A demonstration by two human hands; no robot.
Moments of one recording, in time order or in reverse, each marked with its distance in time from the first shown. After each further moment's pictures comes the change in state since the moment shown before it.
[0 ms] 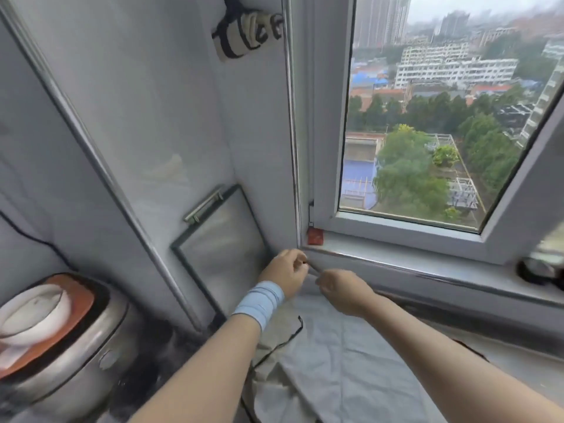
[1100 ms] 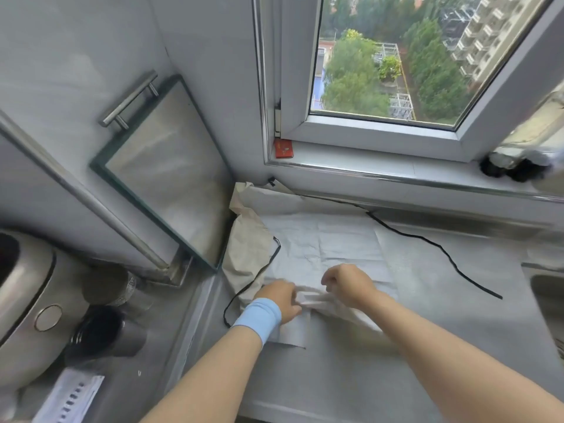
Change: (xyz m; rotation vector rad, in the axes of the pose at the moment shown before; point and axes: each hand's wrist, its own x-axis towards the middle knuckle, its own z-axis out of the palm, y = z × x) left_hand -0.110 -0.105 0.157 0.331 -0.732 -0.055; right_hand -0.082 0.080 0.160 0.049 -0.188 0.356
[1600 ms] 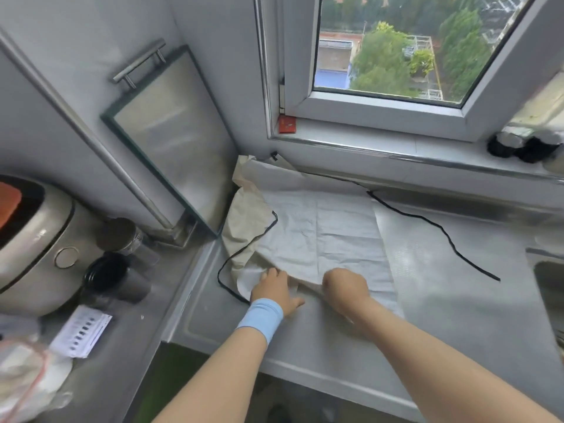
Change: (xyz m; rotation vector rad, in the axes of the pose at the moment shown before) left_hand -0.040 0.030 0.068 -0.070 0.187 -0.255; right_hand -0.057 0.019 0.049 -0.338 0.024 -0.012
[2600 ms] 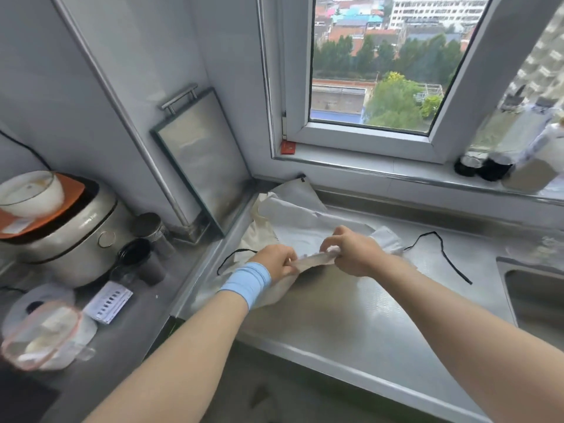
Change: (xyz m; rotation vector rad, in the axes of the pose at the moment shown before) left_hand -0.089 0.043 -0.081 -0.028 0.101 0.295; right_hand -0.070 0.046 -0.110 0.087 0.162 -0.293
